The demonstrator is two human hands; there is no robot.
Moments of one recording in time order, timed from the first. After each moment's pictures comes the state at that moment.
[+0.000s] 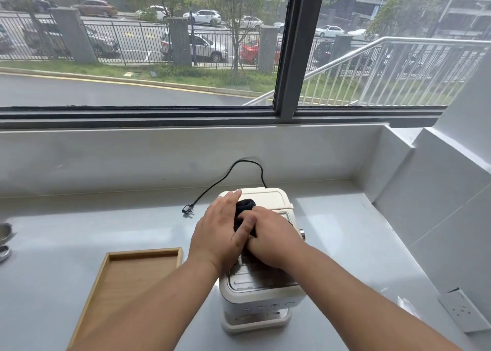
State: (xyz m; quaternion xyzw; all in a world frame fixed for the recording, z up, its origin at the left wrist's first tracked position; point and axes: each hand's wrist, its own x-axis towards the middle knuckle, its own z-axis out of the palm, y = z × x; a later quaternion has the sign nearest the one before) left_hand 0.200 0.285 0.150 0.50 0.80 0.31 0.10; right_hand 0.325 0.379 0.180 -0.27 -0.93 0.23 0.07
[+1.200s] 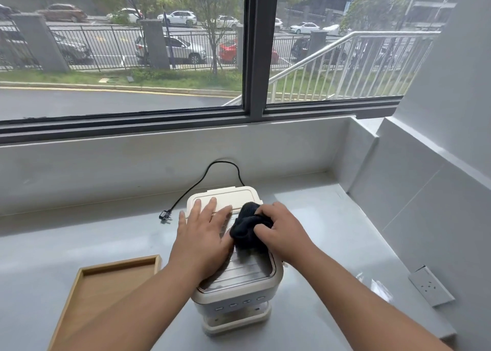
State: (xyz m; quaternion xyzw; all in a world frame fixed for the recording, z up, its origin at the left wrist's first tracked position) left_hand 0.221 0.302 0.145 0.54 0.83 0.11 0.08; right_hand 0.400 0.416 0.168 -0.39 -0.82 0.39 0.18
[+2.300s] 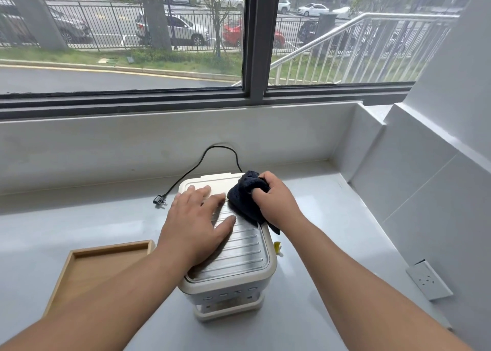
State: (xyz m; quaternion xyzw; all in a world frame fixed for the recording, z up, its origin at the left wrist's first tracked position) left_hand 0.225 0.305 0.155 0.53 0.83 0.14 0.06; right_hand 0.372 0.456 0.160 -0.44 -0.74 0.45 0.23
